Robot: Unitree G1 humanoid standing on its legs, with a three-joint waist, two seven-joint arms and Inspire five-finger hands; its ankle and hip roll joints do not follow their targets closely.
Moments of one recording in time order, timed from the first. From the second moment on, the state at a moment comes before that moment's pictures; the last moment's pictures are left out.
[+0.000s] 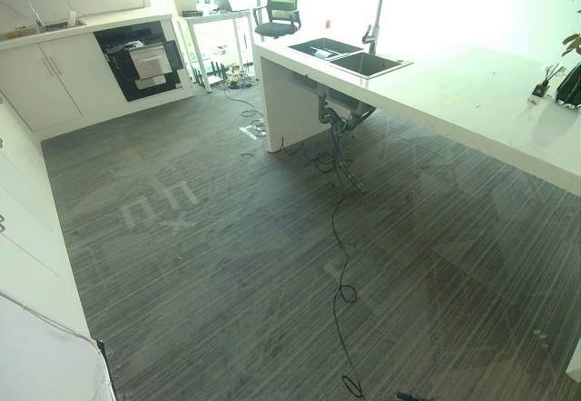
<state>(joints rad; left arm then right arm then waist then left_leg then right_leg) 0.02 0.23 0.02 1.27 -0.51 0.14 -0.09 0.02 -0.25 0.01 1.25 0.36 0.09 0.29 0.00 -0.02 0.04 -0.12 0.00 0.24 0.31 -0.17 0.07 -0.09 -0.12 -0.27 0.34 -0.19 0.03</state>
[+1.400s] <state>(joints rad) 0.14 0.21 0.06 0.82 -0.70 -0.03 -0.15 0.13 -0.25 0.04 0.66 0.42 0.00 0.27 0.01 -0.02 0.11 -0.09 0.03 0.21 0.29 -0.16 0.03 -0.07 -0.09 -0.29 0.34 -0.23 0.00</state>
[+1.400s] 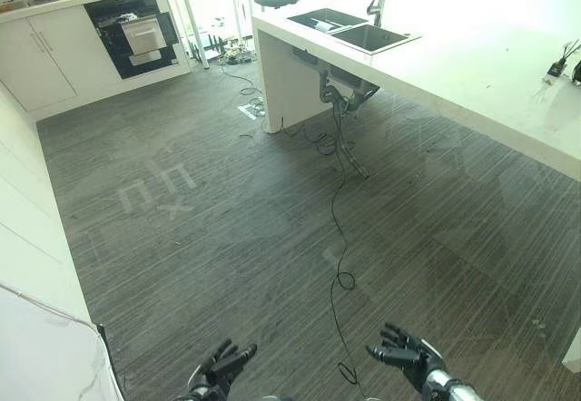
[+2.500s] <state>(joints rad) 0.19 0.33 -0.04 0.44 -0.66 -0.10 -0.26 0.22 -0.28 0.14 0.20 0.43 -0.07 0.24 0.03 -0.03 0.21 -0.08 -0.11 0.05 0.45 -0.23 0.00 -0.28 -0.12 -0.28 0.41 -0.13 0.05</state>
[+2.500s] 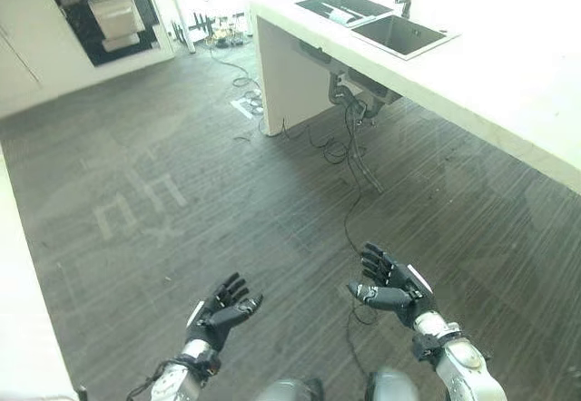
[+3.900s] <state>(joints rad) 0.19 0.35 0.09 -0.09 -0.70 -0.23 -0.29 0.26 -0.47 -0.05 -0.37 0.56 -0.05 0.37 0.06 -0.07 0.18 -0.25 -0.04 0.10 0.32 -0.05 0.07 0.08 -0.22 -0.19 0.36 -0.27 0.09</state>
